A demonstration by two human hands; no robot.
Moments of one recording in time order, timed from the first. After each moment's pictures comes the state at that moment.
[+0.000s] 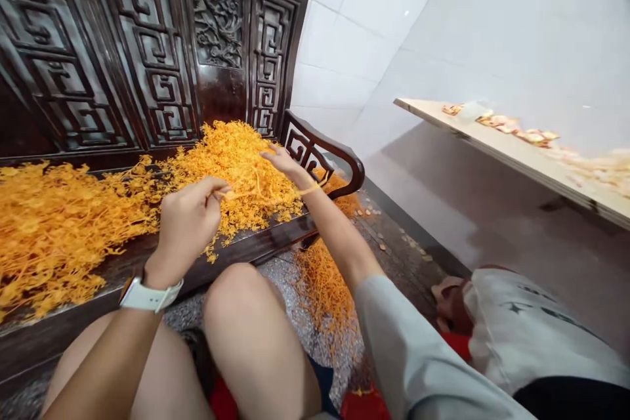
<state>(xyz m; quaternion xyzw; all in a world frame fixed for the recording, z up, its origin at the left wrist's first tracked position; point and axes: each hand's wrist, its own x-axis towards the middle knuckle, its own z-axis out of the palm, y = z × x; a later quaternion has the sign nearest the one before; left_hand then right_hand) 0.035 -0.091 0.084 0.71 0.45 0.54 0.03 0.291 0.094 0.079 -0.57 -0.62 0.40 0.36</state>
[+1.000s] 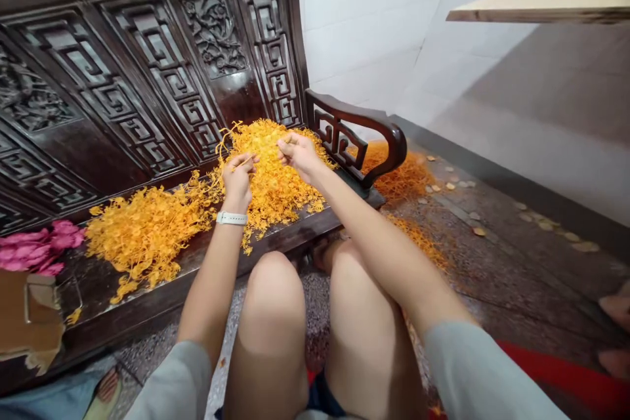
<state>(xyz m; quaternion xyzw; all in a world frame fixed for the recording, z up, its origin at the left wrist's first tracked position) 0.118 0.037 0.067 0.37 0.41 0.70 0.45 0.282 0.021 0.110 -0.34 -0.48 0.57 0.57</state>
